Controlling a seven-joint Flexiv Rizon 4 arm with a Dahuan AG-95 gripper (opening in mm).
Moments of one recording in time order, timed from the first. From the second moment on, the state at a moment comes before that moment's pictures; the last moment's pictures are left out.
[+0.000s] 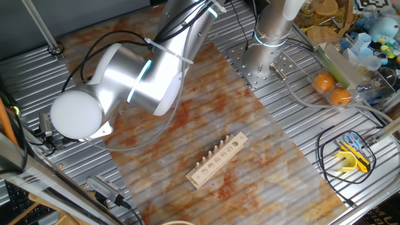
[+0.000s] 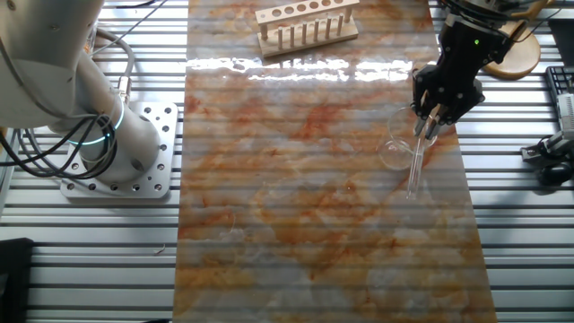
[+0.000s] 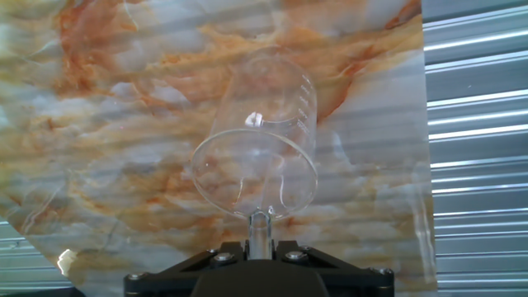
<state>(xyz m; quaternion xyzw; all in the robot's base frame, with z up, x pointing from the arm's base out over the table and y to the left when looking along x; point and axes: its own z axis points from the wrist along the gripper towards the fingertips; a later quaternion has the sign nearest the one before) 0.601 -0.032 0.162 0.60 -0.72 0.15 0.31</state>
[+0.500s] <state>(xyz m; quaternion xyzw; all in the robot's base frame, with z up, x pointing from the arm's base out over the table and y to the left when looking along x) 0.601 -0.032 0.162 0.60 -0.71 0.16 0.32</state>
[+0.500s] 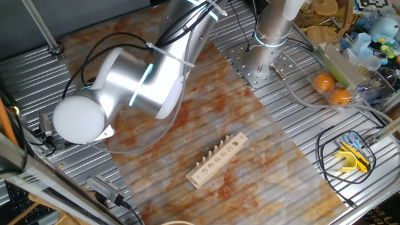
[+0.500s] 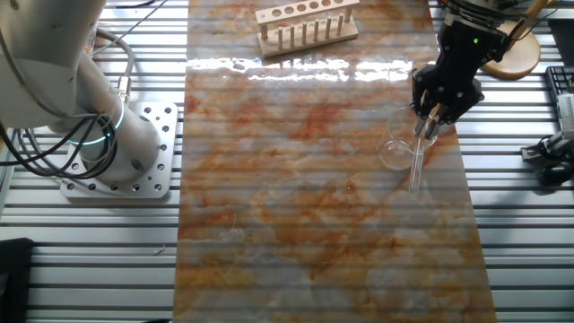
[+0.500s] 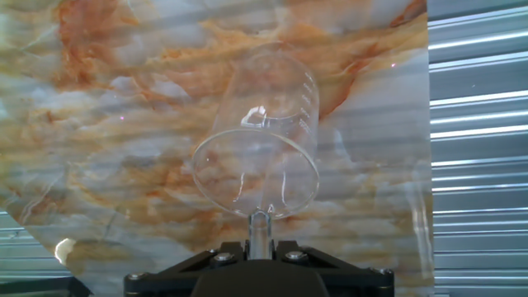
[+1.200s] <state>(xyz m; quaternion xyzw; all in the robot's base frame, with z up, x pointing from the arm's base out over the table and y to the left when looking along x) 0.601 -0.032 0.162 0.61 -0.70 0.17 0.34</state>
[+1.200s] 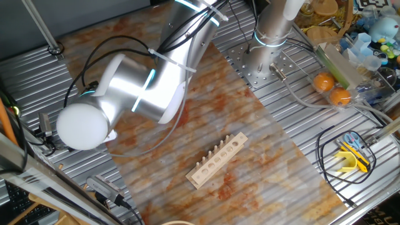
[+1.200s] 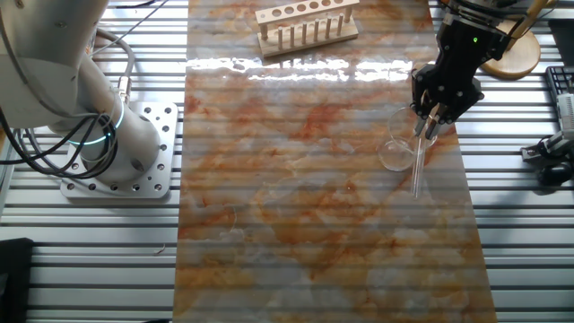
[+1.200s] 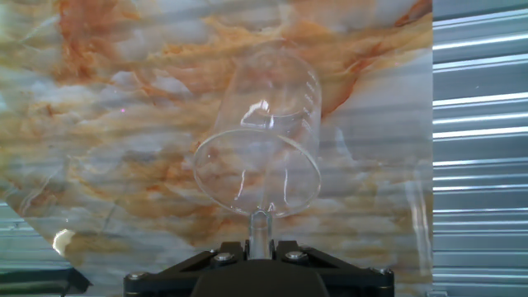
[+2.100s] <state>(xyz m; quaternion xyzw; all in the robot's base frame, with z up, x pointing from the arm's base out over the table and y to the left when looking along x) 0.600 -0.032 0.161 0.61 -0.69 0.17 0.35</state>
